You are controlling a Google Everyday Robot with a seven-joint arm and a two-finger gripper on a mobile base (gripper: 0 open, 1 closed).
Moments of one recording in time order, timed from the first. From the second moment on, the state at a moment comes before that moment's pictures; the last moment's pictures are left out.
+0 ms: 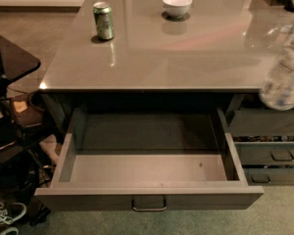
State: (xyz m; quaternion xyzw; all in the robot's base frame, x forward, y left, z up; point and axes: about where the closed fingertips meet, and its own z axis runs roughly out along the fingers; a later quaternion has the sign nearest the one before) arm 0.436 -0.273 1.061 -0.35 0.68 0.32 0.55
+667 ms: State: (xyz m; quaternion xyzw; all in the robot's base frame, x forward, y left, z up) arm 0.400 -0.174 1.081 -0.41 0.62 0.40 0.54
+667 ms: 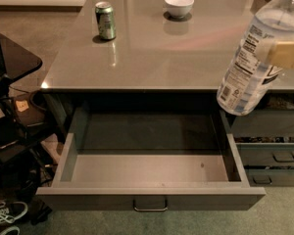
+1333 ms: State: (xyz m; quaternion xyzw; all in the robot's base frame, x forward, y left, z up) arm 0.437 -0.083 1.061 -0.44 0.55 0.42 0.58
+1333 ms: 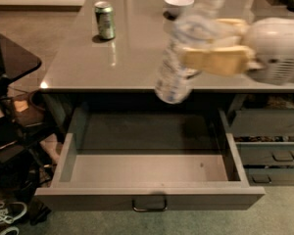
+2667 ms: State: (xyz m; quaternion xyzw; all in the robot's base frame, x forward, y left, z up) arm 0.466 -0.036 0.961 -0.43 0.55 0.39 0.60
